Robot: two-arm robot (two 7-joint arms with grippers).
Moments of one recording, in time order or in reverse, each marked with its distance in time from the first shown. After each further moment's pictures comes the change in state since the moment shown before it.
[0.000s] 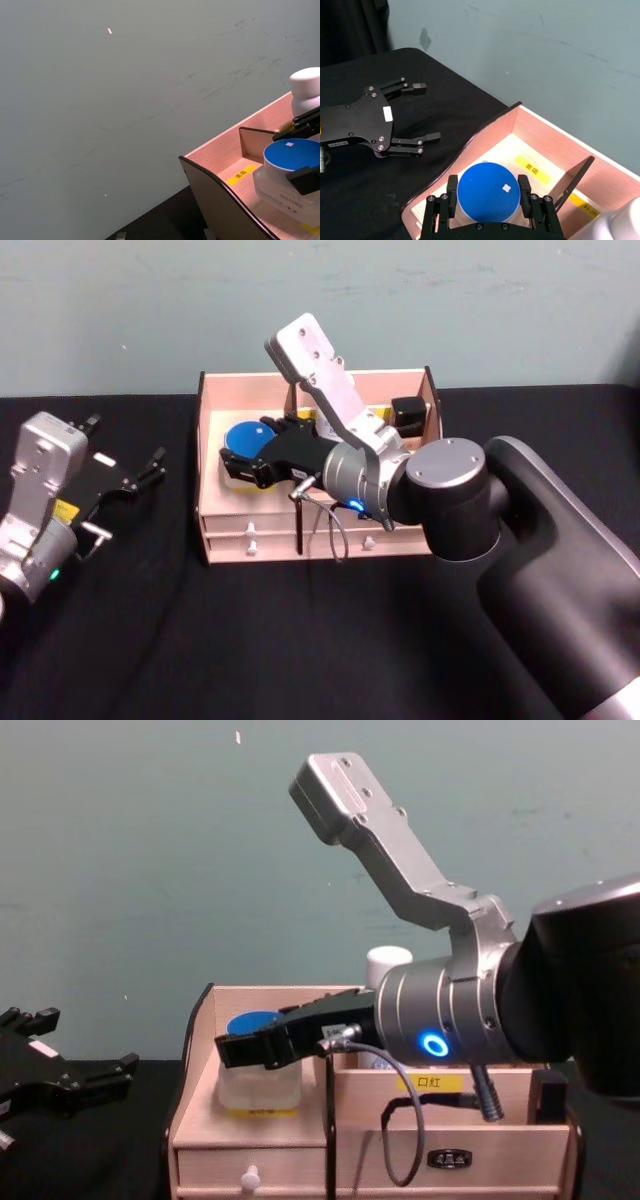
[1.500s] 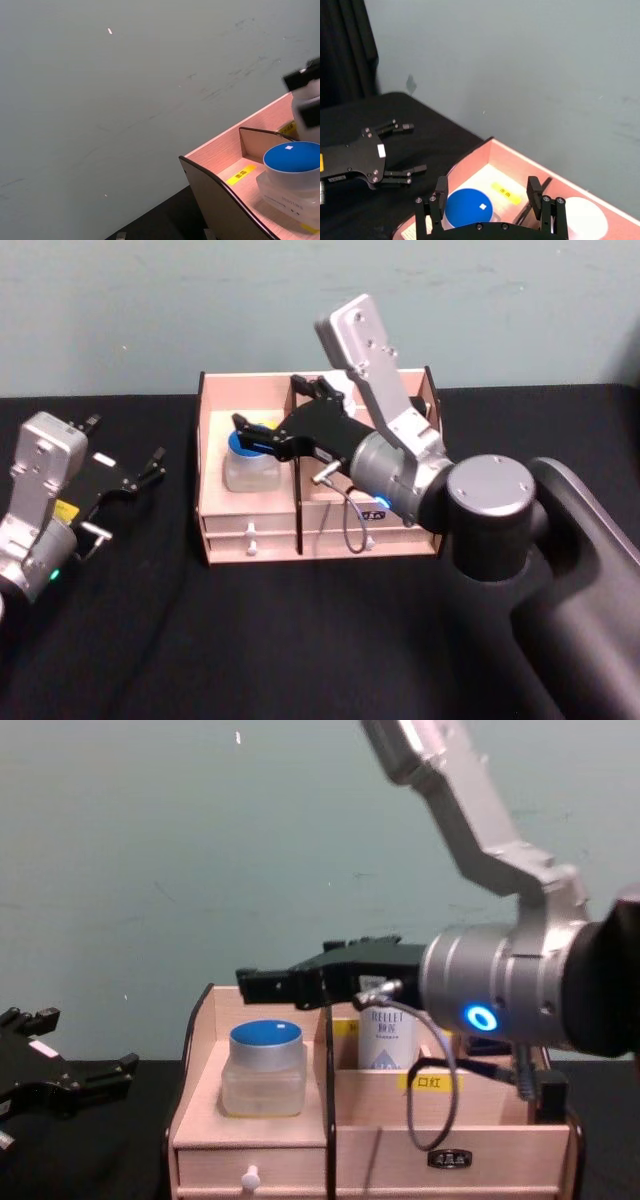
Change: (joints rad) left arm 0.000 0.000 0.000 0.000 0.000 0.000 0.000; right arm -0.110 0.013 0.076 -0.139 0.001 -0.126 -0.051
